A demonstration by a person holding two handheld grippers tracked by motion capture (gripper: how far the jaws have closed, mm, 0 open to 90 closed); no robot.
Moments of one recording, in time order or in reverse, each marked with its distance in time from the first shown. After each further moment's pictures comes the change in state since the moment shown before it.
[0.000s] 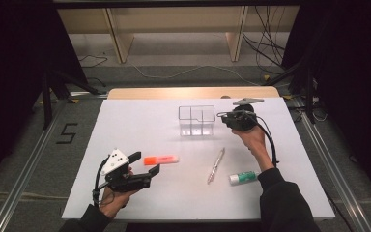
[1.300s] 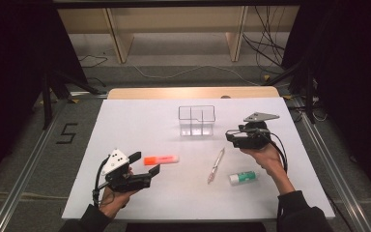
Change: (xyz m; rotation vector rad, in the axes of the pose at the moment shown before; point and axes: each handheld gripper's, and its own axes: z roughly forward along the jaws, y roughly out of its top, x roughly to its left) left arm 0.000 0.000 0.000 0.003 0.001 0.005; right arm 0.024 -0.034 -0.063 -0.003 0.051 -0.046
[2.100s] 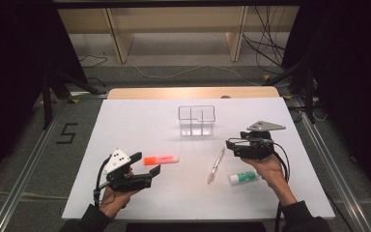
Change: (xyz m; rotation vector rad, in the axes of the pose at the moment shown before) left arm 0.000 0.000 0.002 0.027 0.006 0.004; right arm 0.023 -0.015 -0.025 -0.042 0.006 0.045
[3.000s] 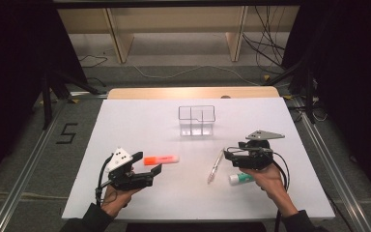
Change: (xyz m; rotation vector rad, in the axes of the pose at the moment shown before) left arm 0.000 0.001 0.005 0.022 0.008 -0.003; right arm 0.016 -0.017 -0.007 0.042 0.039 0.043
